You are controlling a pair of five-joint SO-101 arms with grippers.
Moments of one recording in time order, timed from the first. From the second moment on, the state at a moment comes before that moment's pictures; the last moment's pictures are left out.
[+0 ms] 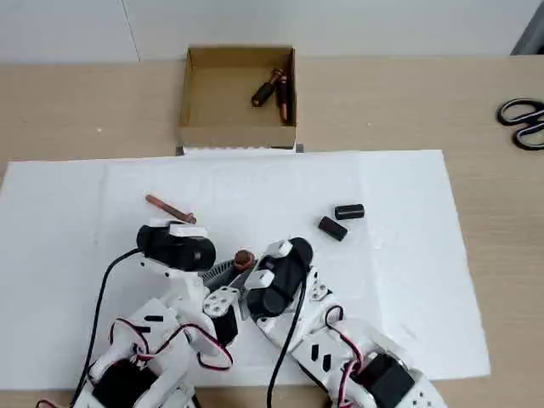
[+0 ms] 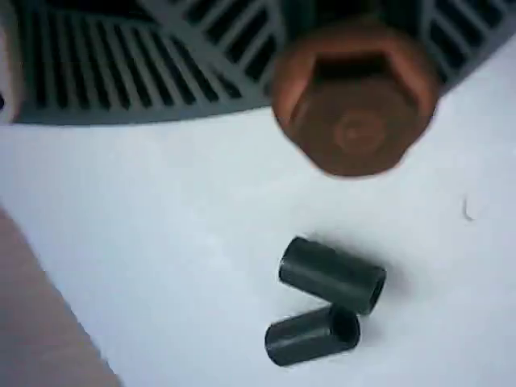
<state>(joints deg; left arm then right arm) 33.1 -103.6 80.4 63.5 30.3 -48.5 -102.8 84.0 53.3 0.4</state>
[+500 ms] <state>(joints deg) 32.4 -103.5 80.4 65.1 28.4 -48.4 -102.9 84.0 53.4 0.6</state>
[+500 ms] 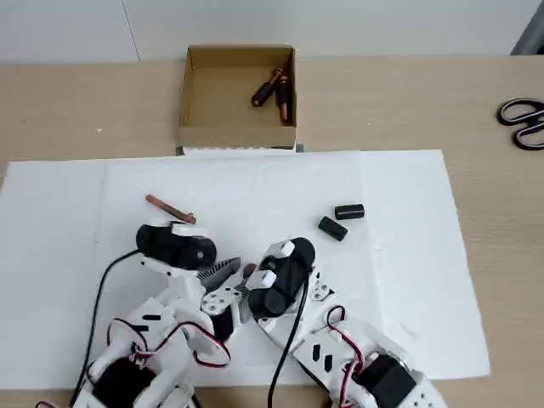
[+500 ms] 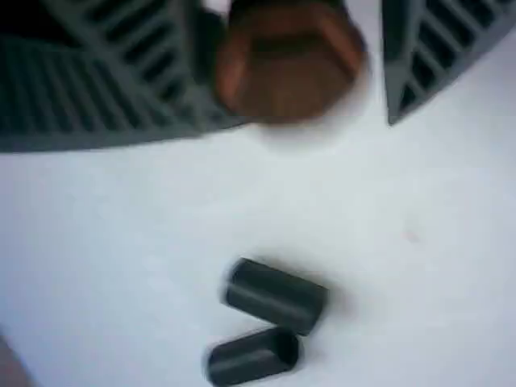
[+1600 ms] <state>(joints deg) 6.5 -103.4 86.8 64.7 21.4 -35.3 -102.9 84.4 53.3 0.6</state>
